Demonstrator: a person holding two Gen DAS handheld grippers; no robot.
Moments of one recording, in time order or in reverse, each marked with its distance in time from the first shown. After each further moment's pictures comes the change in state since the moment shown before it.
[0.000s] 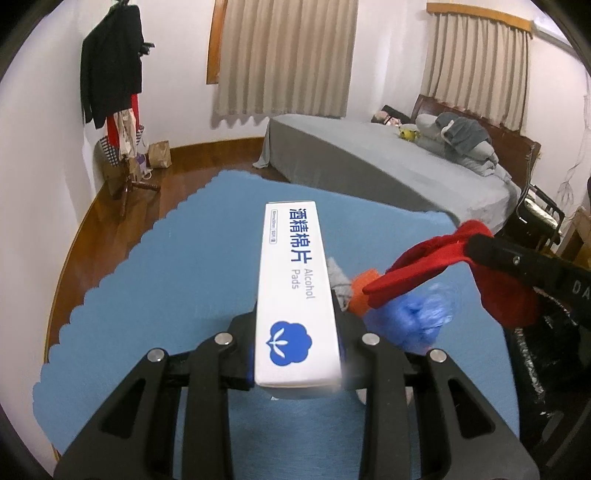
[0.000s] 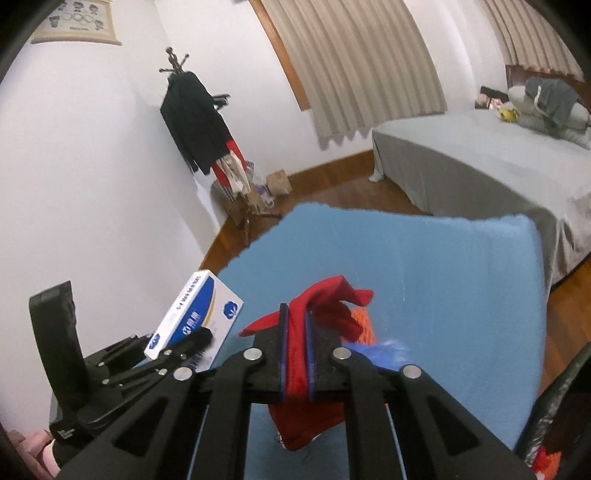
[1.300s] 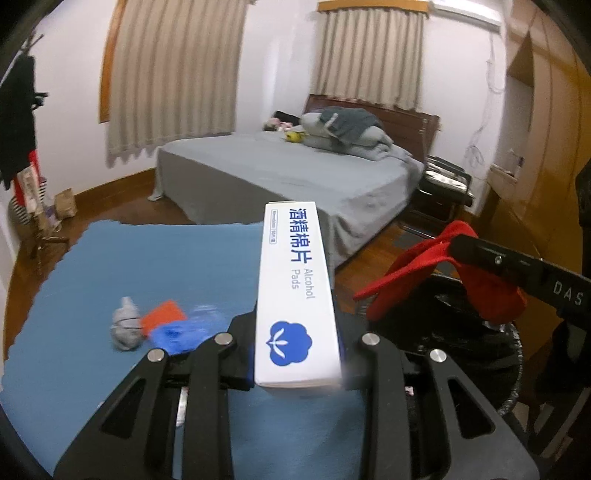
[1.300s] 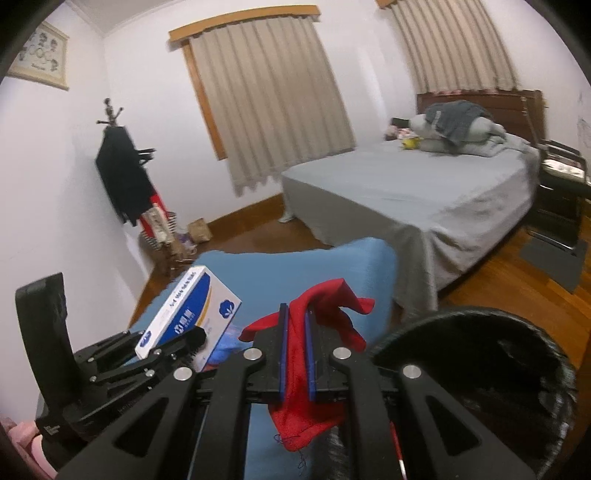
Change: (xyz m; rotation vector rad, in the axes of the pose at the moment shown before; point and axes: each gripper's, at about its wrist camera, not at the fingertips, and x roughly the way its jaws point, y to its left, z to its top) left arm -0.039 -0.191 -0.018 0.228 -0.044 -0.345; right arm -0.193 -0.096 -0.033 0.119 -0.171 -0.323
